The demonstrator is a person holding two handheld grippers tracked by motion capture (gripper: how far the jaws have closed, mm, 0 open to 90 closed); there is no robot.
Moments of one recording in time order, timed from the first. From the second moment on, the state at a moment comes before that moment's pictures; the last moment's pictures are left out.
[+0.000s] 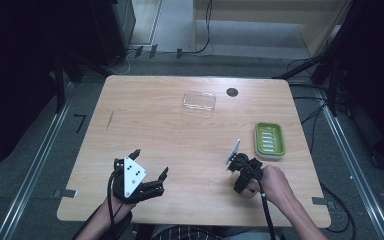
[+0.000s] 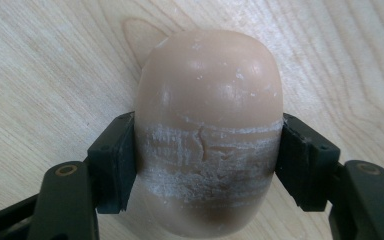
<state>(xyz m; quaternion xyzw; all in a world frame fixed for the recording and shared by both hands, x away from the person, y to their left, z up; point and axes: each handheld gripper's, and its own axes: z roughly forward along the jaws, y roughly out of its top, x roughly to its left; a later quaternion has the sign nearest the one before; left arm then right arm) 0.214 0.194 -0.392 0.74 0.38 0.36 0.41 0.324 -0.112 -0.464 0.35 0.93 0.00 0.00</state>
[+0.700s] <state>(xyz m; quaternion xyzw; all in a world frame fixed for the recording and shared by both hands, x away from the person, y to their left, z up) 0.214 0.194 -0.392 0.74 0.38 0.36 0.42 0.329 -0.129 -0.454 0.37 0.93 0.00 0.01</state>
